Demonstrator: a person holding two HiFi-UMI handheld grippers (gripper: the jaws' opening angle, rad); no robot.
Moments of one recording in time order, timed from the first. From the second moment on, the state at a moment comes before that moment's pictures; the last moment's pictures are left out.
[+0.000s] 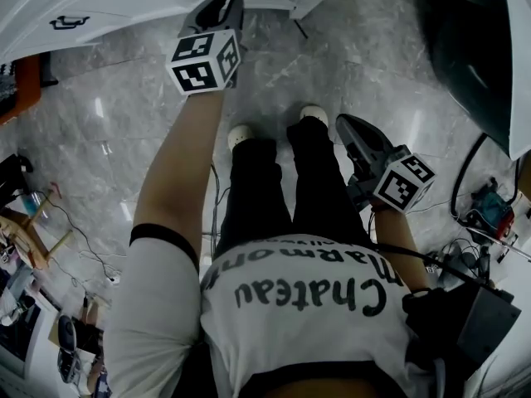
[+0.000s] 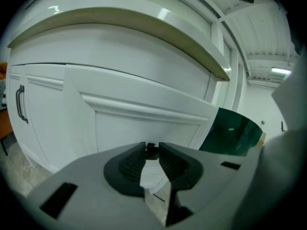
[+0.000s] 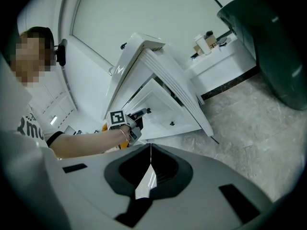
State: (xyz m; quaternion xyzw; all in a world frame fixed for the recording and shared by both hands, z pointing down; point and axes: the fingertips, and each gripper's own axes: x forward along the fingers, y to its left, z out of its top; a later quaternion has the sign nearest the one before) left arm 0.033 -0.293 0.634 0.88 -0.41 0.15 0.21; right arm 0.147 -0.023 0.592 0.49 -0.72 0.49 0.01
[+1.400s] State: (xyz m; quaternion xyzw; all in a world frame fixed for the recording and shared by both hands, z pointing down) left arm 0.046 -0.334 0.633 0.88 -0.41 0.14 0.20; right arm 0.166 -0.036 0.604 0.50 -0.71 0.50 -0.01
